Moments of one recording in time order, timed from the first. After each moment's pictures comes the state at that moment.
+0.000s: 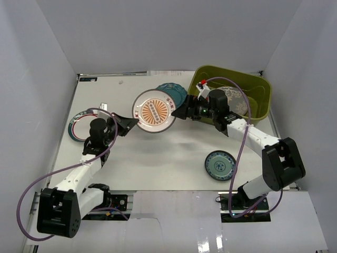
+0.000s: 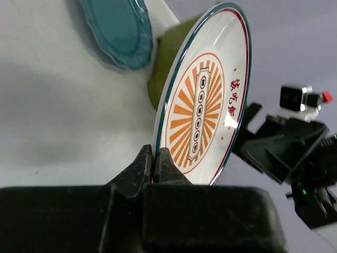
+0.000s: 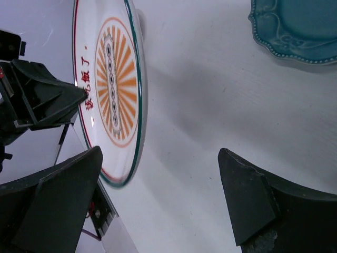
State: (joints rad) left arm -0.16 1.00 0.45 0.36 0.30 -1.03; right arm 0.49 1.48 0.96 0.16 -0.53 0.61
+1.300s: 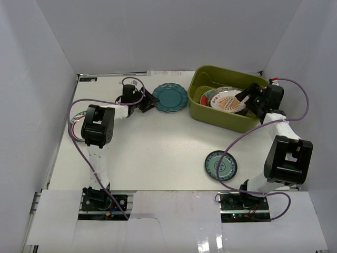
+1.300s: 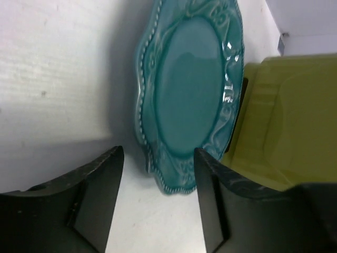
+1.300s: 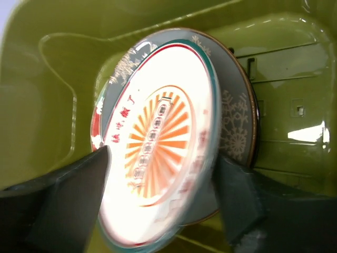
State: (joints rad) left arm -0.22 2.18 1.35 0.27 0.41 -0.89; right arm -0.18 1.53 1.01 0.01 -0.29 0.54
